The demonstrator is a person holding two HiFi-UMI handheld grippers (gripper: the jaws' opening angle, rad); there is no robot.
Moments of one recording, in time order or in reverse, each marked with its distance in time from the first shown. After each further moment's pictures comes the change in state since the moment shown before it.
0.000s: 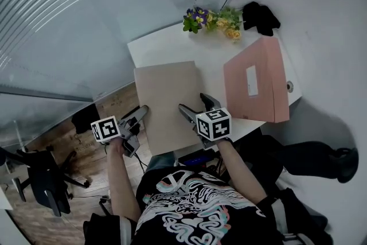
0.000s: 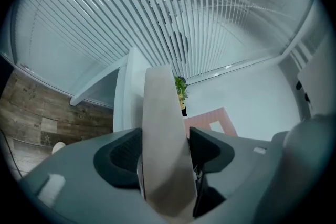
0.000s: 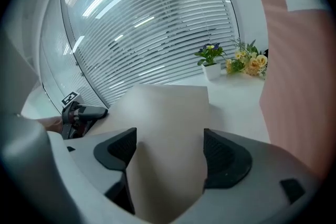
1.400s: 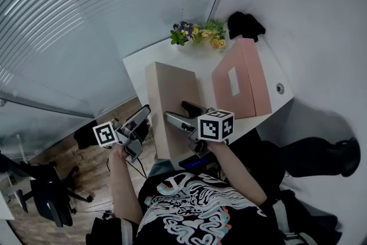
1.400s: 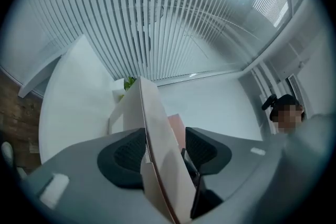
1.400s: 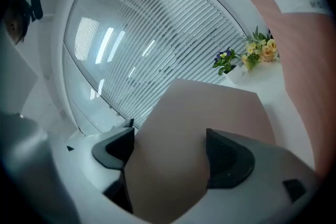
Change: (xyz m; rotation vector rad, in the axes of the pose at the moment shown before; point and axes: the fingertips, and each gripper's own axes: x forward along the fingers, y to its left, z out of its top) left arm 0.020 -0.127 0.010 0.029 -0.075 -0.432; right arm -0.056 0.058 0.057 0.275 -0.159 0.380
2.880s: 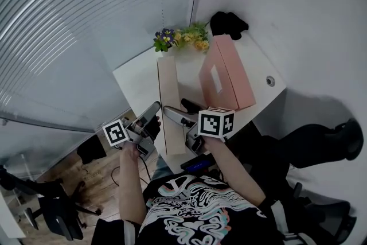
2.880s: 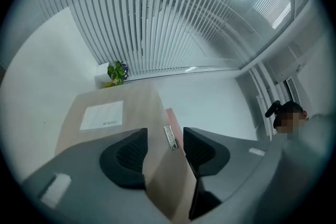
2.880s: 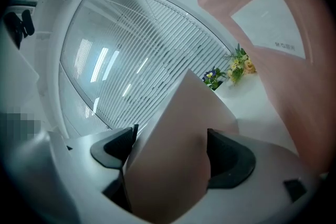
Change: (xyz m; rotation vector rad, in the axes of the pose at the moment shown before) left arm 0.076 -0.031 -0.027 -0.027 0.036 -0.075; right arm -0.044 -0.005 0.038 0.111 -0.181 -0.026
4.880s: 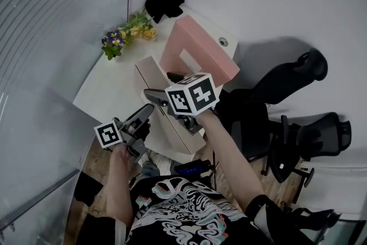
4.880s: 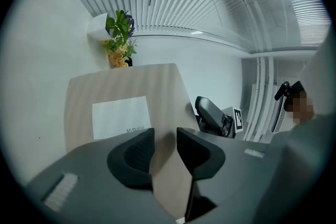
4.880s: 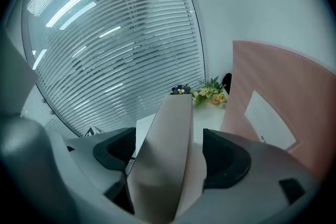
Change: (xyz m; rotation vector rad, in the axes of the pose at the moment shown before) left arm 0.022 0.060 -0.009 -0.167 0.532 -0.106; right arm 0.025 -0.026 0.063 -0.246 0.125 -0.679
